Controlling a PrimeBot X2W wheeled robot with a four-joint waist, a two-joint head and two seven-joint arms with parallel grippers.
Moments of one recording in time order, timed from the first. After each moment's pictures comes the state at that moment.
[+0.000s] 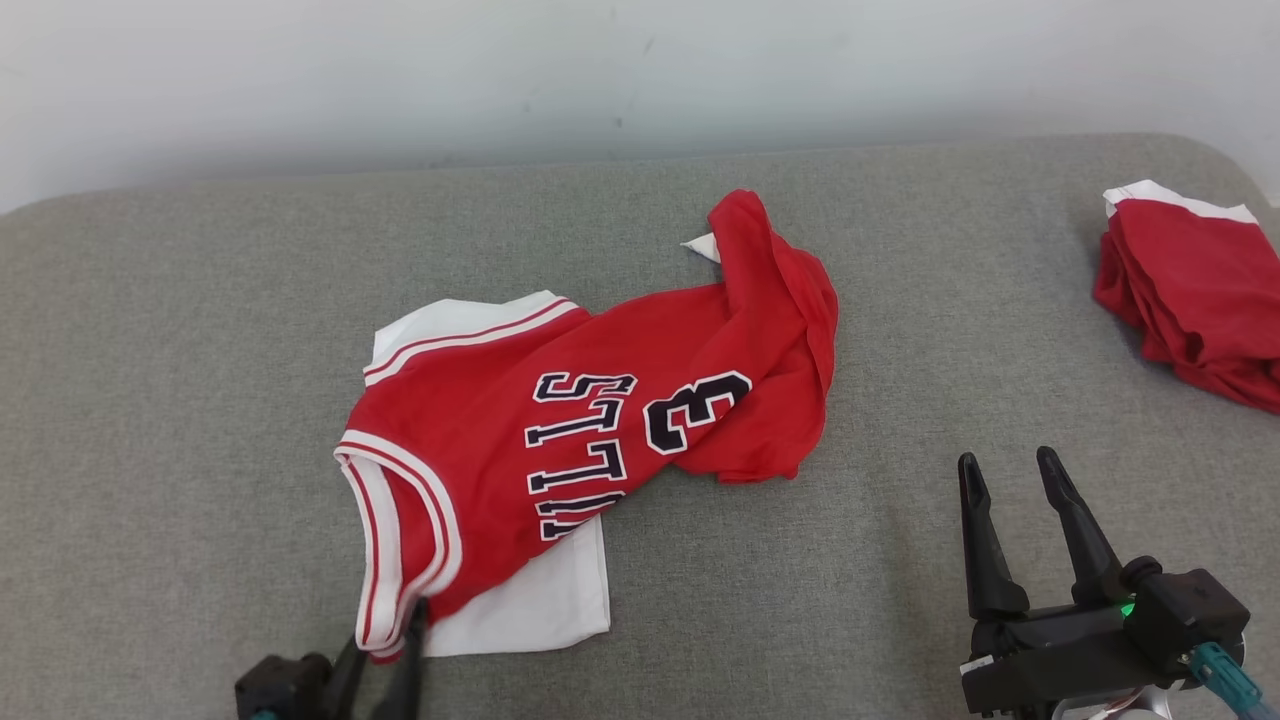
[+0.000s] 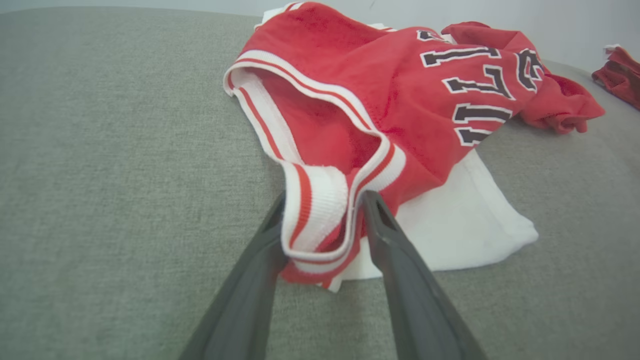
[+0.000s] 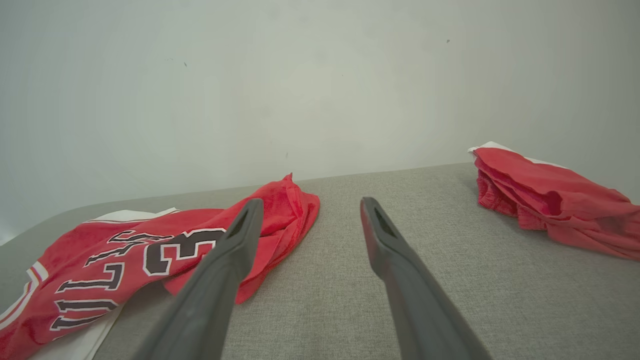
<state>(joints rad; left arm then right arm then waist) -0.09 0.10 -0.12 0.43 -0.22 -0.13 -0.26 -0.07 -0.11 0.06 0.12 0.24 0.13 -0.26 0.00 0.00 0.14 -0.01</state>
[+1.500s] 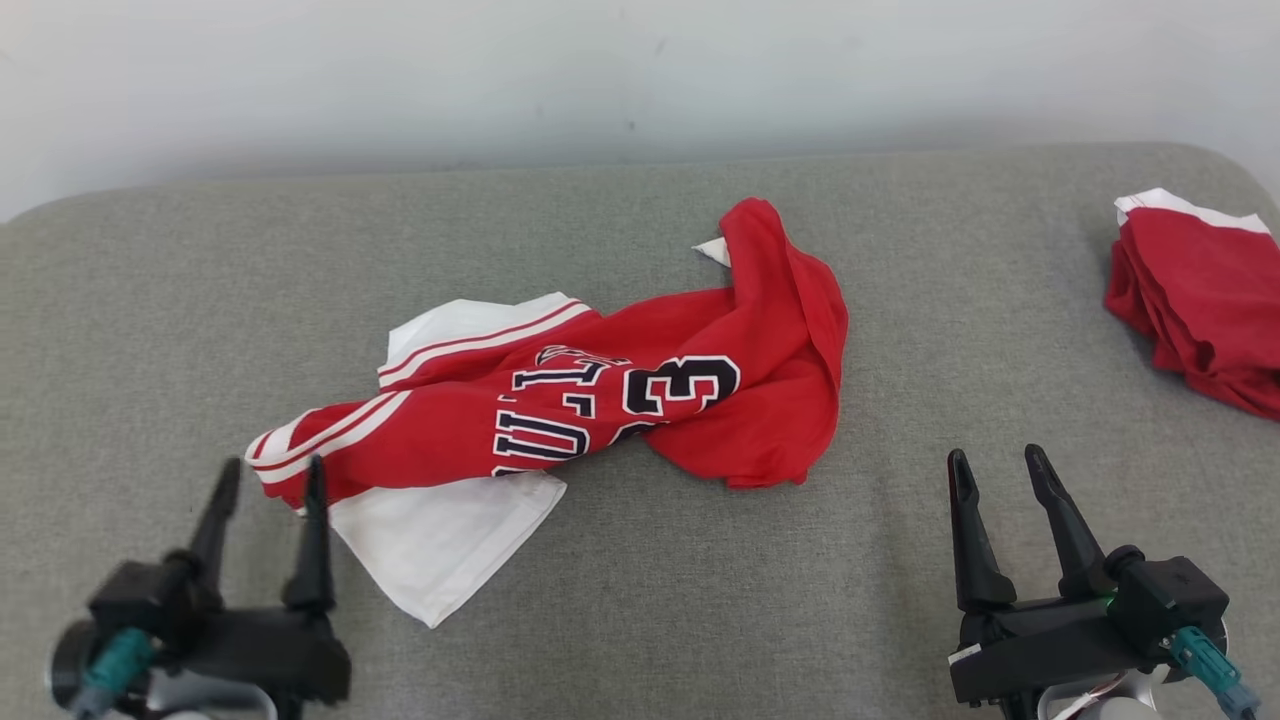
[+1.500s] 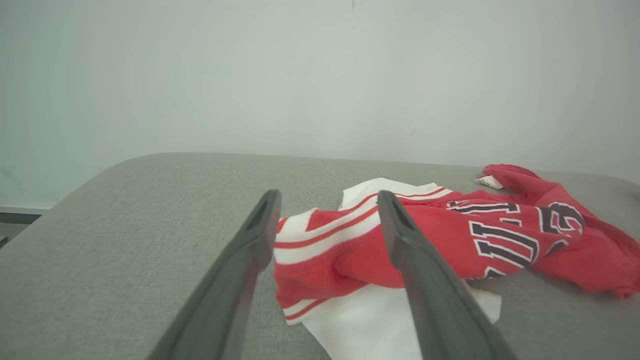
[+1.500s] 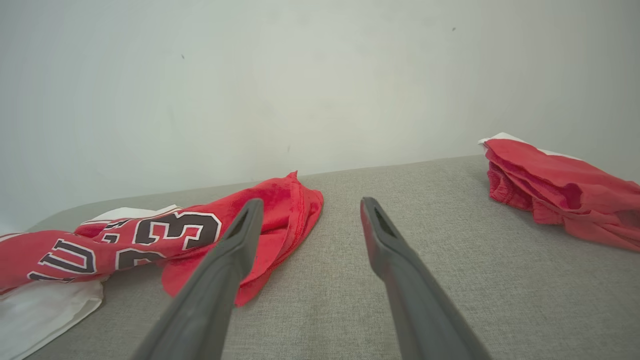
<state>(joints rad) -0.22 0.14 0.05 0.29 -0.21 -0.12 -0.26 -0.11 -0.09 0.06 0.19 0.24 0.13 -0.26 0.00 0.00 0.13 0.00</state>
